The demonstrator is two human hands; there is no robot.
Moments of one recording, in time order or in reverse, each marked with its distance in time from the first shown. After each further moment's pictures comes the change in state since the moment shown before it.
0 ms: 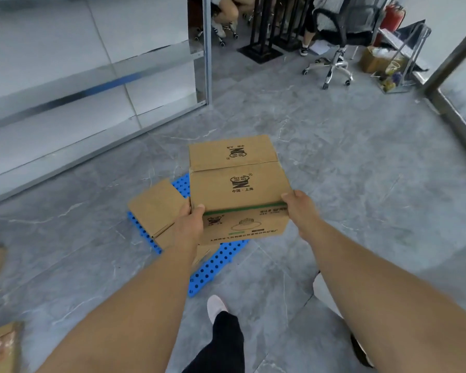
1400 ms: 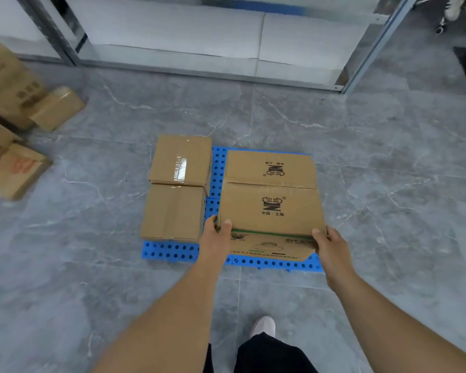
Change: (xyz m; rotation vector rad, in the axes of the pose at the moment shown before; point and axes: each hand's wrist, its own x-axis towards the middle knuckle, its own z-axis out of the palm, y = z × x) left_hand 0.207 -0.039 0.265 -0.169 0.576 -0.366; right_hand 0.406 0.018 -0.006 -0.298 -0.568 -0.167
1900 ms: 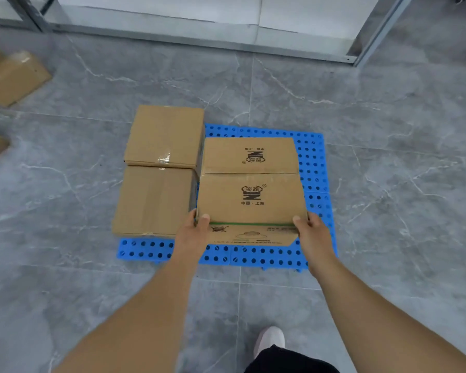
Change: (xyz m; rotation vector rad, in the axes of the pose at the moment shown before) left_hand 0.130 -0.100 0.022 0.035 0.061 -0.033; right_hand 0.103 0.094 0.097 -0.045 -0.036 -0.050
